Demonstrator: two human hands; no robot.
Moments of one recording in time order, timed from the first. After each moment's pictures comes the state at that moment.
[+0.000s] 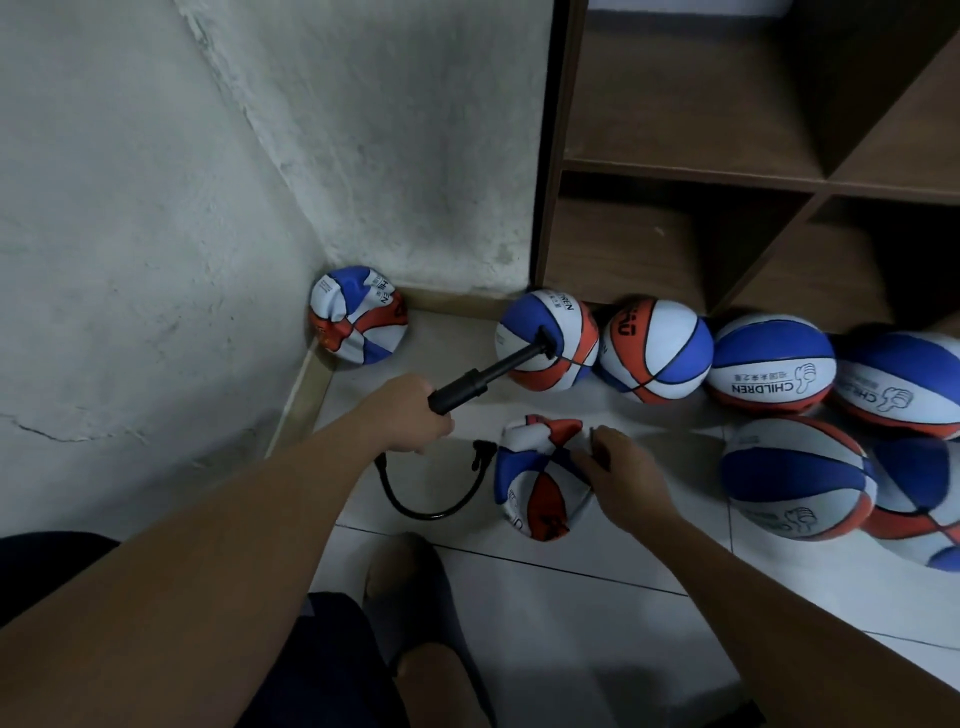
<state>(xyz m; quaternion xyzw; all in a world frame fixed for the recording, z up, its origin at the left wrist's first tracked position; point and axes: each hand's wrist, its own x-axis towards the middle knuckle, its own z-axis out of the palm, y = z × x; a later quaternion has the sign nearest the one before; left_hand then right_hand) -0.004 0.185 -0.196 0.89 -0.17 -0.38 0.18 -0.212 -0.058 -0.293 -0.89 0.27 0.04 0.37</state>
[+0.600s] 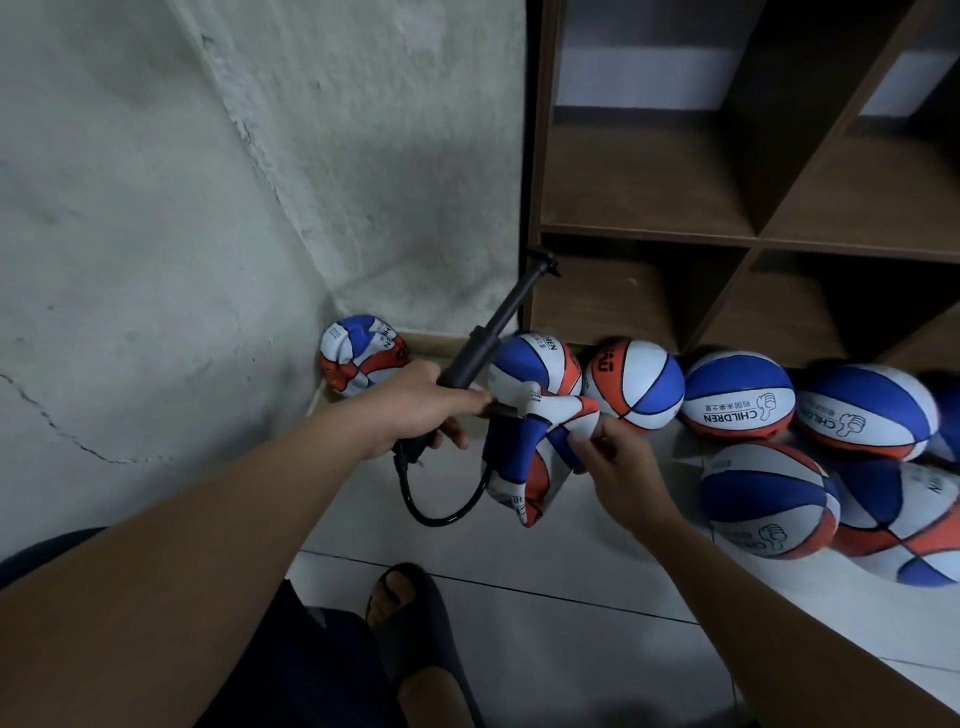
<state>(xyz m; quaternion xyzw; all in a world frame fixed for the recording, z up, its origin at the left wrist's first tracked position) -0.032 0.163 -0.088 0.81 -0.13 -0.41 0.40 -0.211 -0.056 -0.211 -0.81 0.21 -0.10 0.54</state>
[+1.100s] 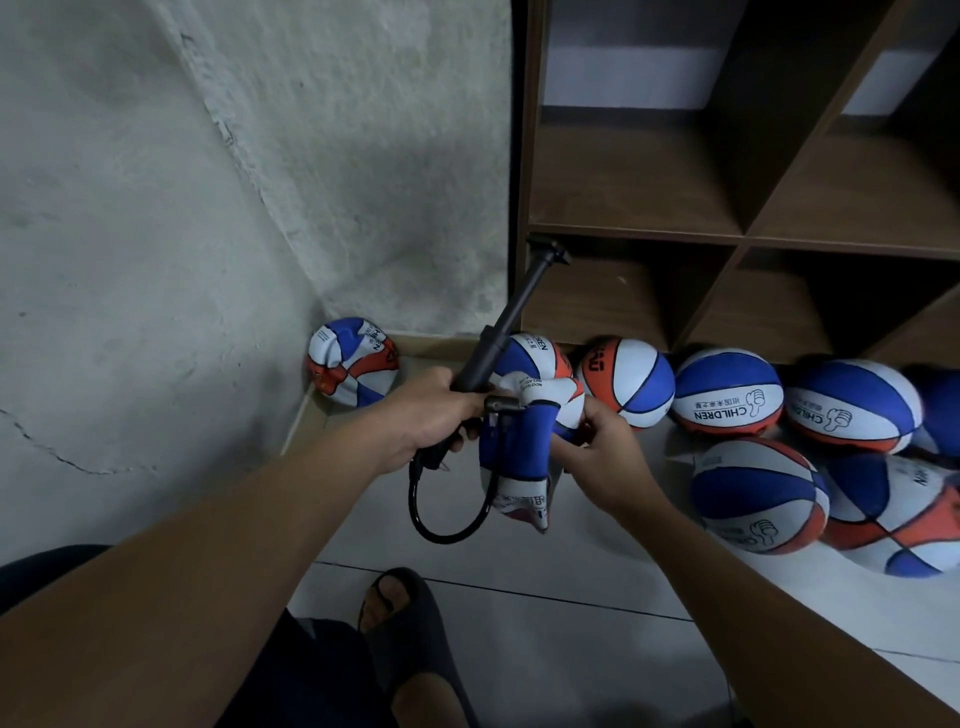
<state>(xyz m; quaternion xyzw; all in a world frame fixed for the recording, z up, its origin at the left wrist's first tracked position) -0.044 0.144 -0.102 0.79 -0.13 -0.40 0.44 -0.197 -0.041 -0.172 -0.75 0.22 -0.07 0.62</state>
